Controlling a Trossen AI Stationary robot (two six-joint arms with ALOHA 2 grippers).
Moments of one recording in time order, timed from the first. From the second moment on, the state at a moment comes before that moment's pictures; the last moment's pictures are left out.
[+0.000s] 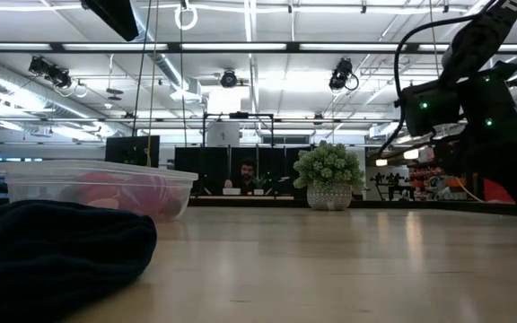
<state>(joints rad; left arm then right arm) -0.47 1.42 1.38 -1.36 -0.74 -0.91 -0.31 1.37 0.51 -0.91 -0.13 0.63</state>
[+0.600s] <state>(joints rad) -0.47 1.41 1.38 -1.35 -0.74 -0.91 -0.22 1.37 0.57 -0.86 -0.07 0.62</state>
